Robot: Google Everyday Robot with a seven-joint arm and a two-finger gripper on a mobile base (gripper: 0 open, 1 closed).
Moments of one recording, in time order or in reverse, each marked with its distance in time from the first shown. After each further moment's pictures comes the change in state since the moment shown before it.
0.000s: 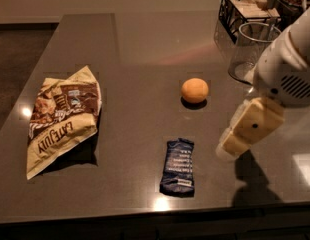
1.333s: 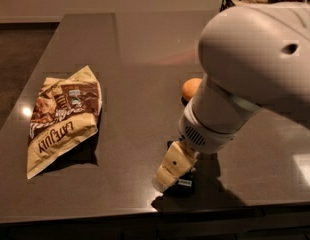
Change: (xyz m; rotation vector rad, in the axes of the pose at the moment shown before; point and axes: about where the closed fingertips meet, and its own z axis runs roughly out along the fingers) arm -0.018 0.055 0.117 -0.030 0.156 0.271
